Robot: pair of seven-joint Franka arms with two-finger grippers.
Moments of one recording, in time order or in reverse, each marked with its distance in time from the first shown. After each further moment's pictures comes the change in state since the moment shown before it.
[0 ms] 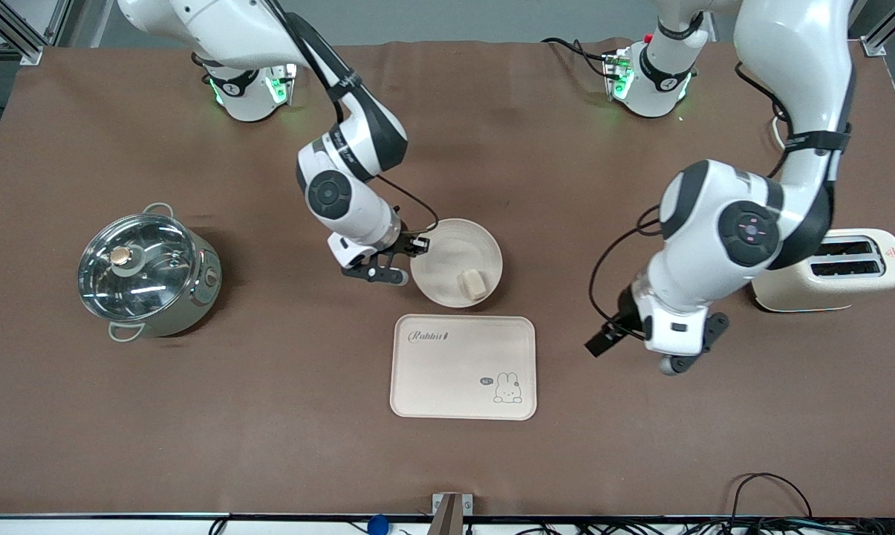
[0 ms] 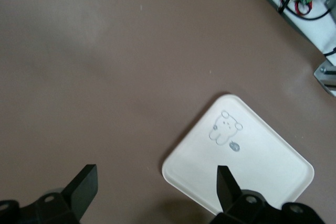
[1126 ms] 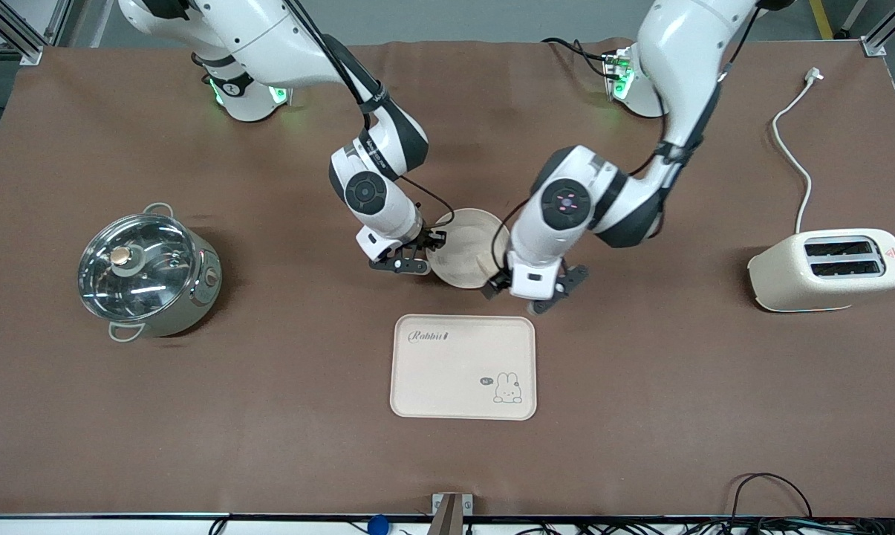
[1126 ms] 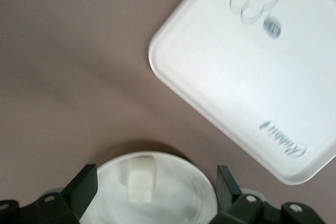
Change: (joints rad) left arm -0.249 0.020 -0.013 -0.200 0.000 0.118 -0.301; right arm 0.098 0.128 0.017 -0.060 -0.011 0.162 -0.015
